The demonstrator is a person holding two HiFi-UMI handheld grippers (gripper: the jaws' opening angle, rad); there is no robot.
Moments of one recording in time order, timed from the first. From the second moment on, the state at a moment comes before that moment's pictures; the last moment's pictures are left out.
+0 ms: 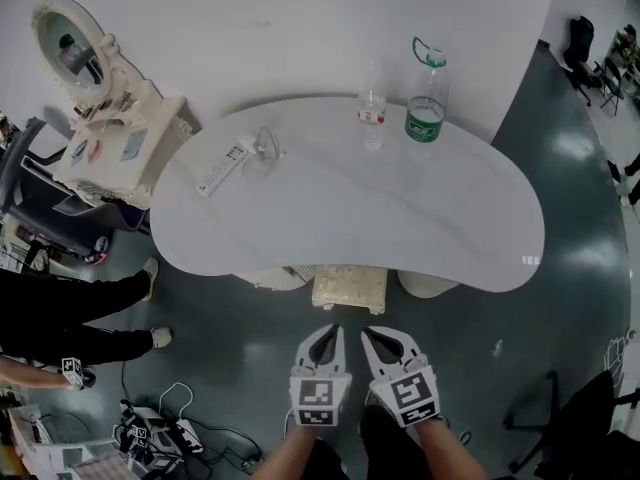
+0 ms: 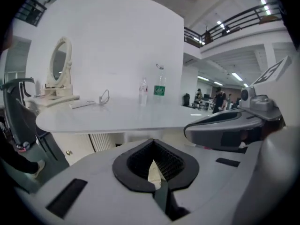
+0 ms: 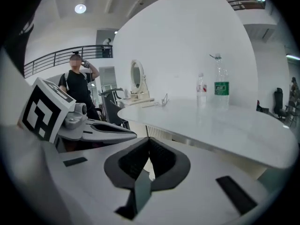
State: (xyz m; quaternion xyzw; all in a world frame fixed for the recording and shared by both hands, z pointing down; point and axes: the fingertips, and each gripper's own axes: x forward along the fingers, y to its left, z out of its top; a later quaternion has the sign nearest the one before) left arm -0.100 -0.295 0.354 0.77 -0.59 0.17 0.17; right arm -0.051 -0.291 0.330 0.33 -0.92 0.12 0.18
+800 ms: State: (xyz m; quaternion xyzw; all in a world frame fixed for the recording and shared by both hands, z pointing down) left arm -0.161 -0.236 0.188 0.77 -0.61 0.14 0.10; right arm -0.107 -0.248 0.182 0.31 -0.94 0.09 0.15
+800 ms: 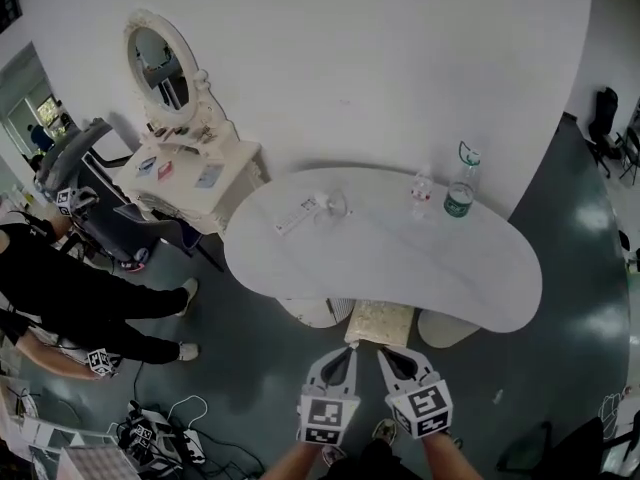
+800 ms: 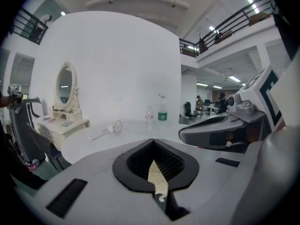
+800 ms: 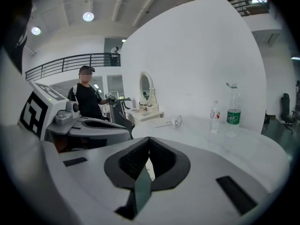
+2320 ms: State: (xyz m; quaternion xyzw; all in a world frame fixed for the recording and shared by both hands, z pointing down) left arm -0.137 -0.151 0.005 0.76 -0.64 0.02 -0.03; right arm -0.040 -0.155 0.012 0.40 -0.91 -0.03 0.04
